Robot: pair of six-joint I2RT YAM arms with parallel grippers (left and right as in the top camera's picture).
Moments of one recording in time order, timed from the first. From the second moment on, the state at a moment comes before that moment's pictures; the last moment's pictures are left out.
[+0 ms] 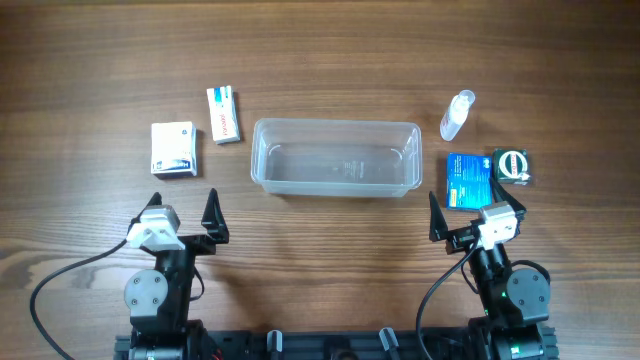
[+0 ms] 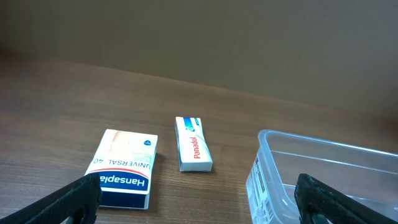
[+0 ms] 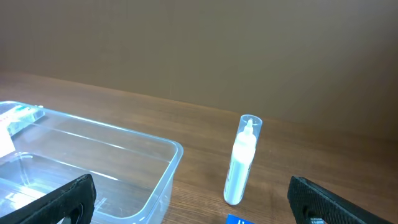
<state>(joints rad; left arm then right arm) 0.03 0.01 0.04 -0.13 0.05 -0.20 0.13 0.02 0.01 0.00 -0.07 -0.11</state>
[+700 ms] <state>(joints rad) 0.03 0.72 0.89 -0.69 0.08 -0.14 0.13 0.02 0.01 0.00 -0.07 -0.12</state>
